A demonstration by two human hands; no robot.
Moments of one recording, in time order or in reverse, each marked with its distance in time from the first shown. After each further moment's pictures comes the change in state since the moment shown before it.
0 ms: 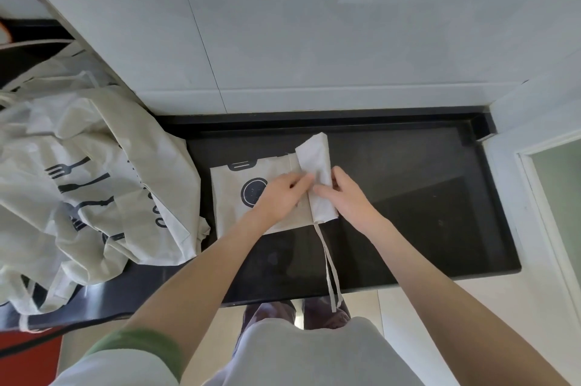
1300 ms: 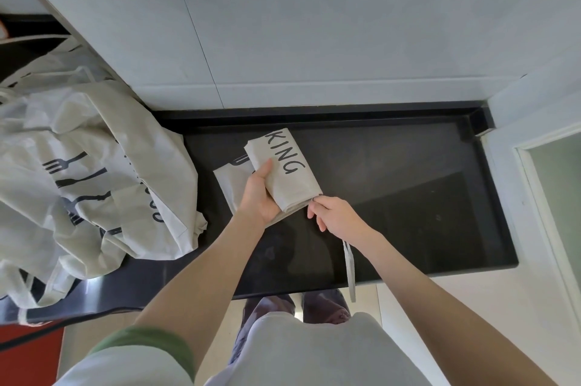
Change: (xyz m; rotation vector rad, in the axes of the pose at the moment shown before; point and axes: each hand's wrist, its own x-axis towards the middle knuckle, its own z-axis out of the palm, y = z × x) left_hand -0.008 0.003 -0.005 -1.459 0.140 -0.514; right_hand -0.016 0.031 0.017 -0.272 -0.136 0.048
